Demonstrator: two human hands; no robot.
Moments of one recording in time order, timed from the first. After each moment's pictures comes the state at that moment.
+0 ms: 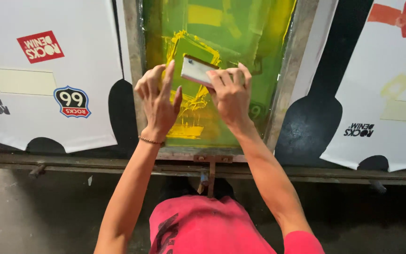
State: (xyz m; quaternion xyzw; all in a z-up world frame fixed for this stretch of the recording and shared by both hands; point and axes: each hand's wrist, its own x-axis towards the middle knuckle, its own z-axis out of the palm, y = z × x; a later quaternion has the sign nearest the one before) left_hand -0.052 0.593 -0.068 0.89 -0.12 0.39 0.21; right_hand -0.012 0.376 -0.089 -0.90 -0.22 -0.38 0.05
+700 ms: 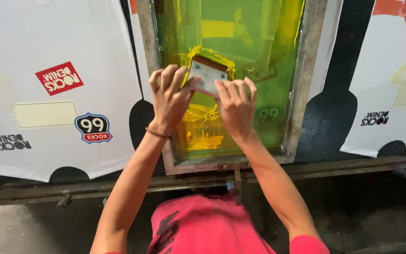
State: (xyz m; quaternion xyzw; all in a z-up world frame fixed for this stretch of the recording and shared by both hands) left_hand 0.006 0.632 -0.056 0.85 -0.26 0.42 0.15; right_hand -0.027 0.425 -0.093 -0.93 -0.12 -0.36 -0.01
